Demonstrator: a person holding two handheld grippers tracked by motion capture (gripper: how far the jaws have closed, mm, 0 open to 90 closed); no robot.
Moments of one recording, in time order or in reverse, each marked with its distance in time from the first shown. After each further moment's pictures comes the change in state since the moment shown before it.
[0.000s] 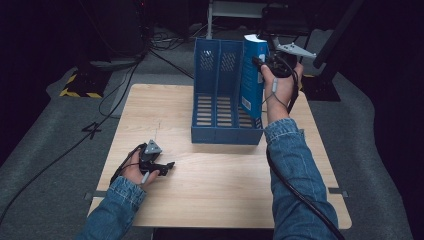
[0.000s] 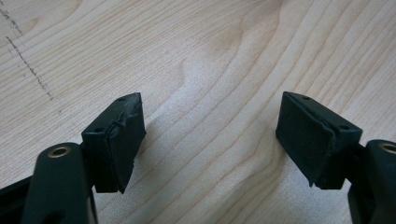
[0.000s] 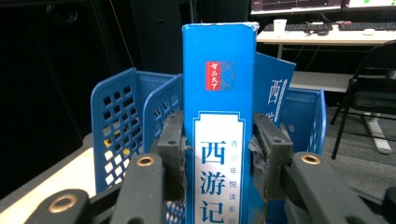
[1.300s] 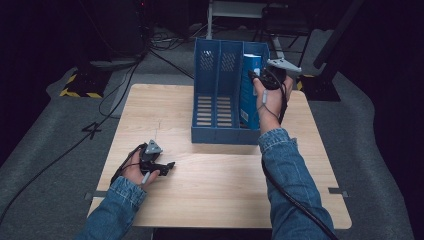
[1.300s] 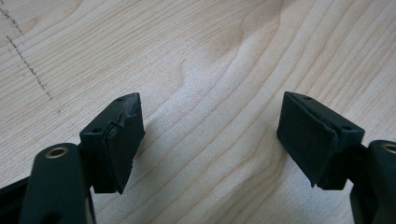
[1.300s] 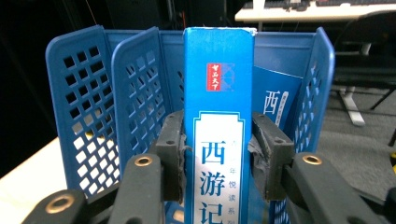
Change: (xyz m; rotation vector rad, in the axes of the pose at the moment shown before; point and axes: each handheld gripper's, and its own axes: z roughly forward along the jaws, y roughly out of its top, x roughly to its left) left arm -0.001 0.001 0.000 0.005 0.007 -0.001; right arm 0.007 -0.040 0.018 0.070 -0.097 0.018
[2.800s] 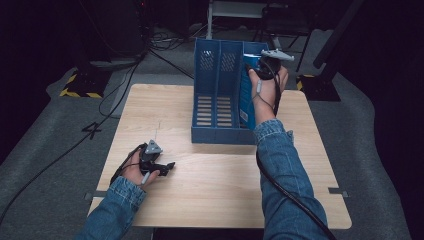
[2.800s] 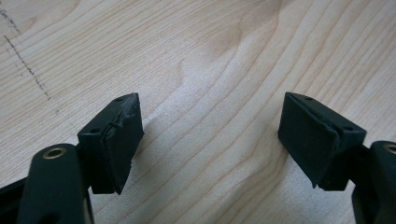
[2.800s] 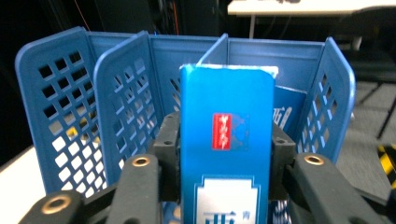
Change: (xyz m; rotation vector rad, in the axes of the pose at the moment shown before) left arm 0.000 0.000 0.000 -0.003 -0.007 -0.003; right arm 0.004 0.019 0.024 0.047 -0.044 -0.001
